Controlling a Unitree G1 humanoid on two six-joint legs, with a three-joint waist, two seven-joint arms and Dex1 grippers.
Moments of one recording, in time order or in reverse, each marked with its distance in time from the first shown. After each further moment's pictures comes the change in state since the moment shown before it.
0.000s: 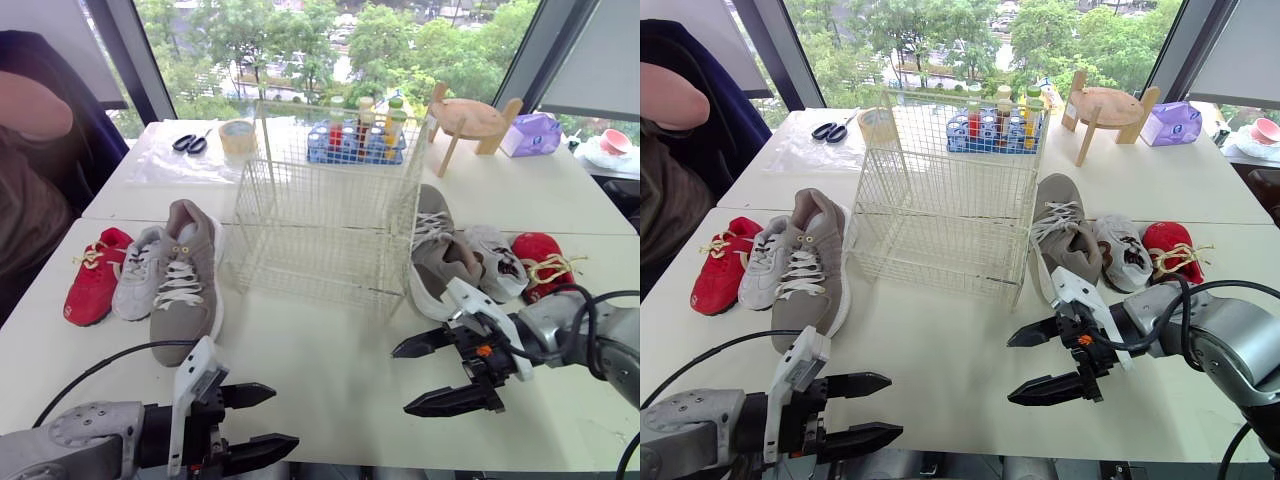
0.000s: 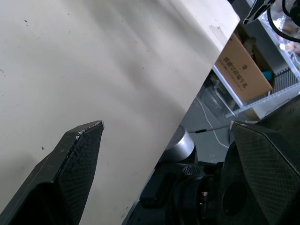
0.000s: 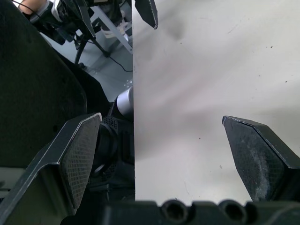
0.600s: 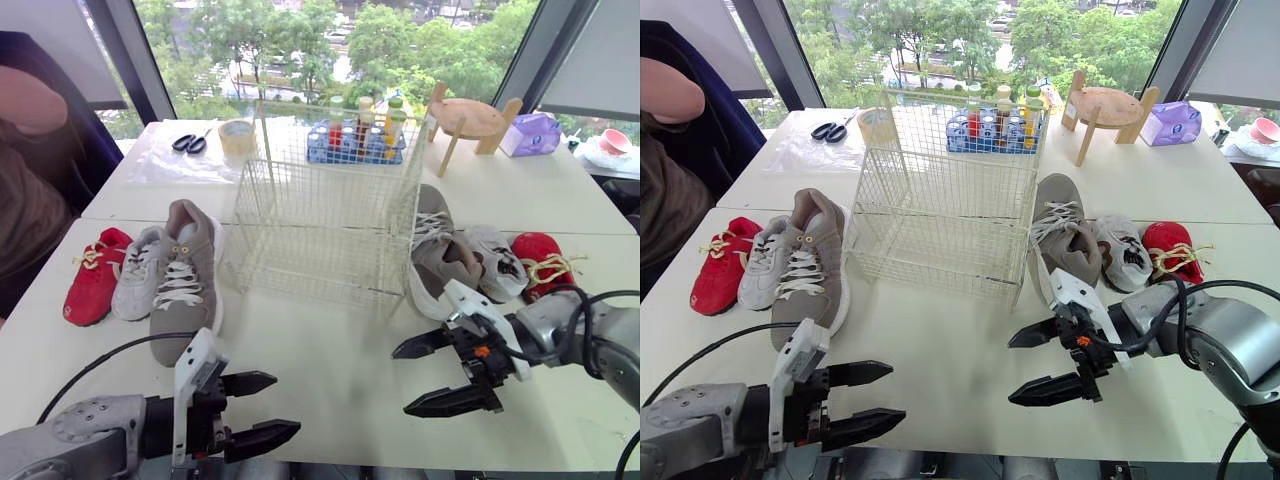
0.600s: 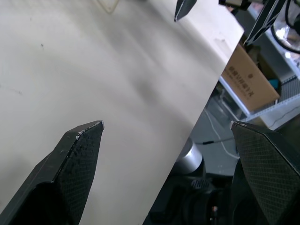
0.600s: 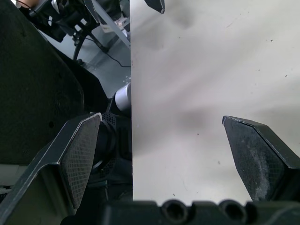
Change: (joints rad) left arm -0.043 -0.042 0.000 0.010 -0.003 -0.011 0.021; right arm -0.018 0.001 0.021 0.007 -0.019 0.001 0.008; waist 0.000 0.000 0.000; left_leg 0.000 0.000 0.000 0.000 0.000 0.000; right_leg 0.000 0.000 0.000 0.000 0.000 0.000
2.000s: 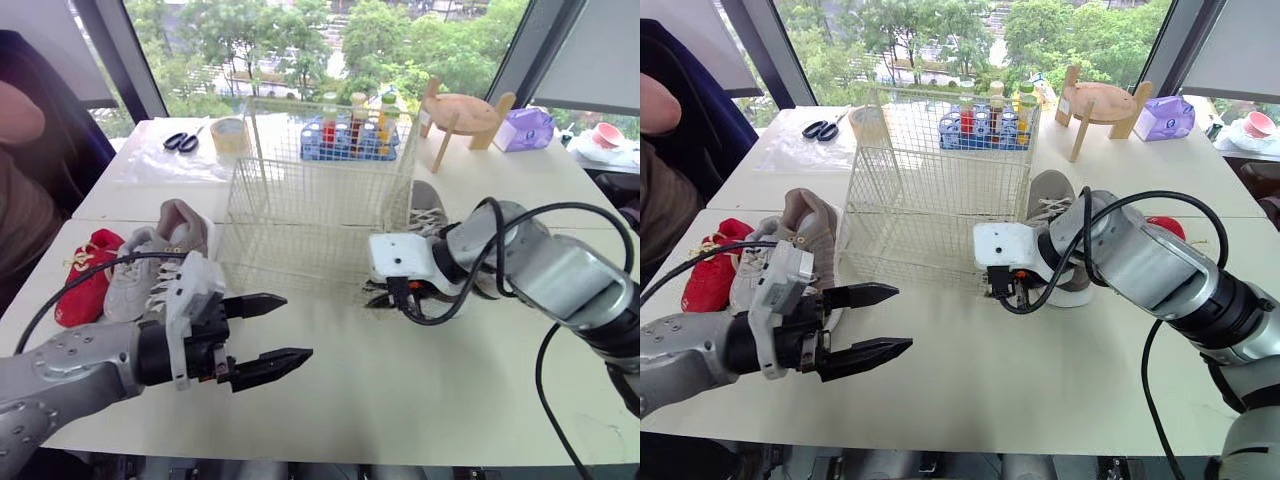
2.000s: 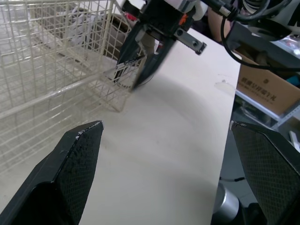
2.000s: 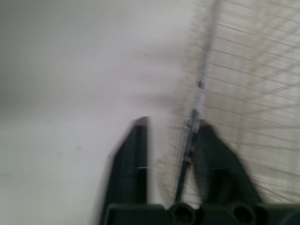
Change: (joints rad) left arm -0.380 0.089 0.046 0.013 -0.196 -0.028 0.138; right arm -0.703 0.094 0.532 0.071 -0.593 -0.018 -0.057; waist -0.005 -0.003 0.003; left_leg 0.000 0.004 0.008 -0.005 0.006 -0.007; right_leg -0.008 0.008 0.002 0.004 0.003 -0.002
